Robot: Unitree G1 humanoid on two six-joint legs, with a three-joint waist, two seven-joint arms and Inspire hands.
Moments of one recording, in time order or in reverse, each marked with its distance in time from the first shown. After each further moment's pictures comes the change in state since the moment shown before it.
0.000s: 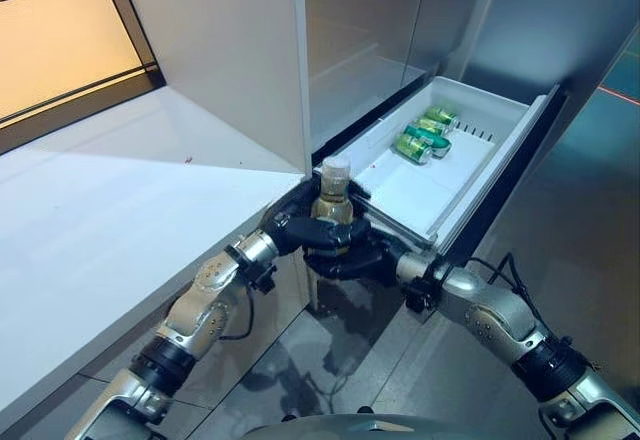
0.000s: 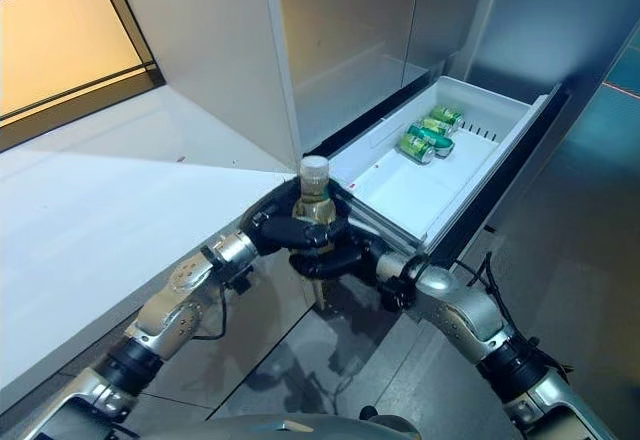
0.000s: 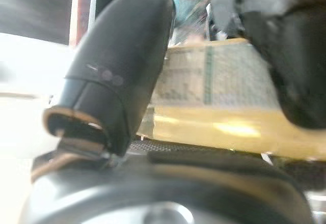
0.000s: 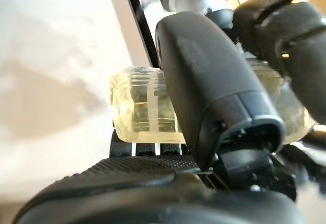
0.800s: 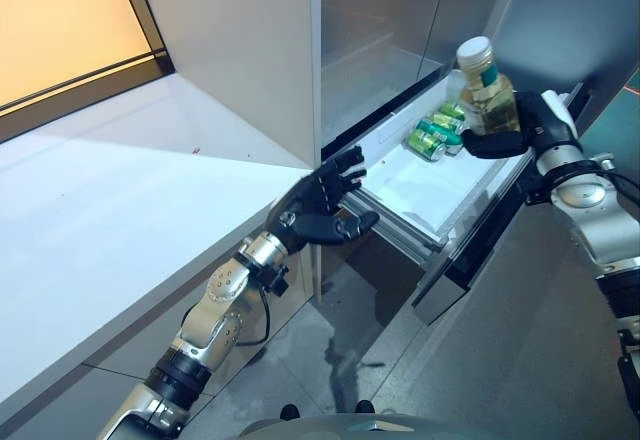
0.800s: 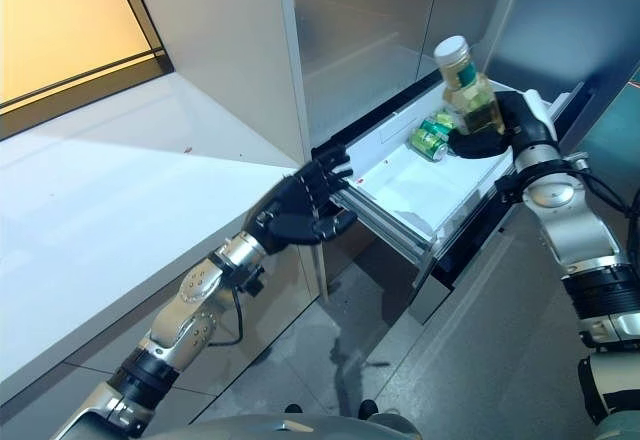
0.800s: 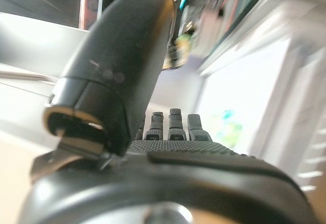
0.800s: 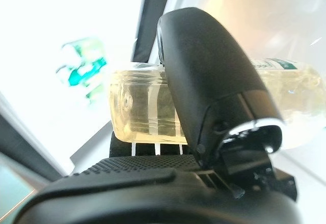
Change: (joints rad) left arm 0.117 -0.006 -0.042 -0.001 0.008 0.102 -0.085; right arm -0.270 -0.347 -0.308 0.452 -0.402 -0.124 -0.269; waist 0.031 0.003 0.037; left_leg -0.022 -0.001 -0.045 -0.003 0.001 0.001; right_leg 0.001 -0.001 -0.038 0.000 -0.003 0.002
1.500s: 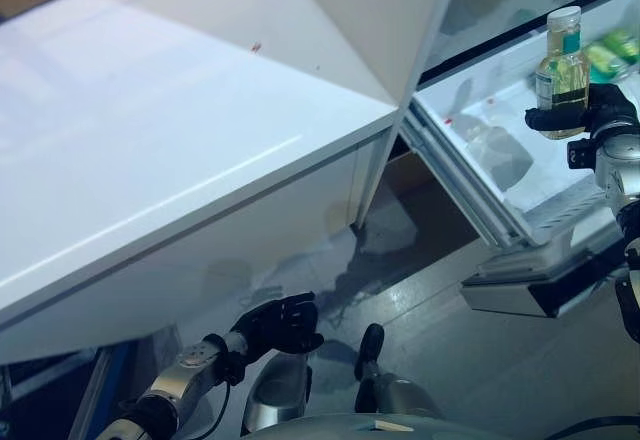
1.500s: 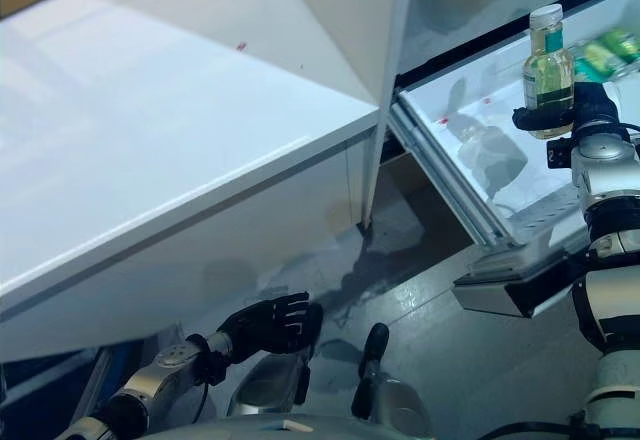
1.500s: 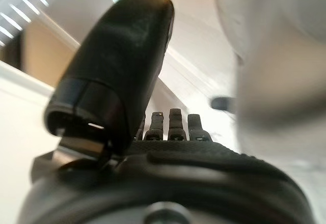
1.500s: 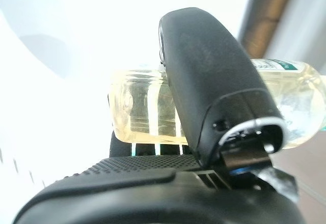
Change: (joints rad) left arm 0.048 0.081 -0.069 0.655 0.159 0.033 -0.020; right arm -0.414 -0.008 0.180 0.646 0.155 0.034 0.016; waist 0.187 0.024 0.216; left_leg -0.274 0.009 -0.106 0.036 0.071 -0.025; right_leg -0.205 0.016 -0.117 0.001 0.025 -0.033
